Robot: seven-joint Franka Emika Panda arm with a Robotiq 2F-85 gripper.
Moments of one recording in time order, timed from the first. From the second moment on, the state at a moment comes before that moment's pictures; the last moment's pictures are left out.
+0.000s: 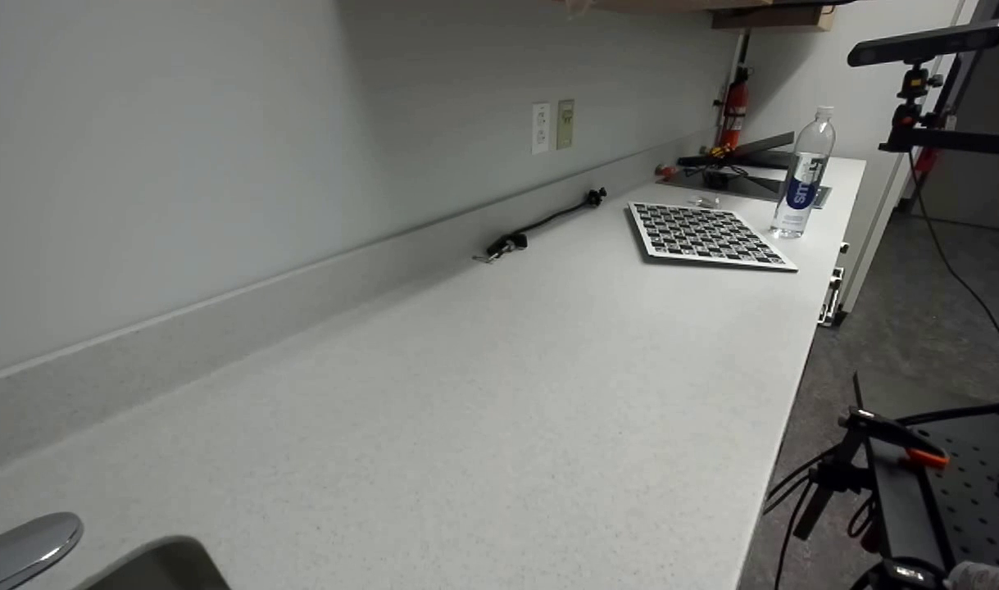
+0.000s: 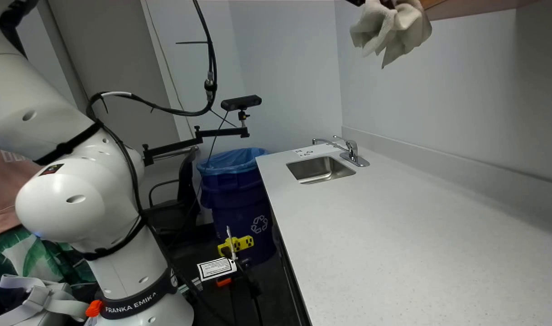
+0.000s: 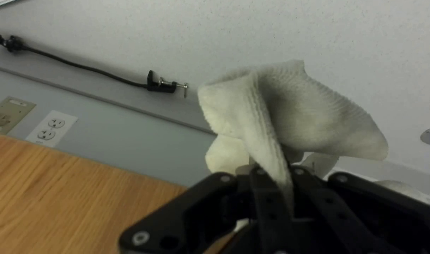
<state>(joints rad) -0.03 -0.43 -0.05 -2.01 -0.11 2.06 -0.20</state>
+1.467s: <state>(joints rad) -0.14 -0.46 0.12 -2.07 -0.34 2.34 0.39</state>
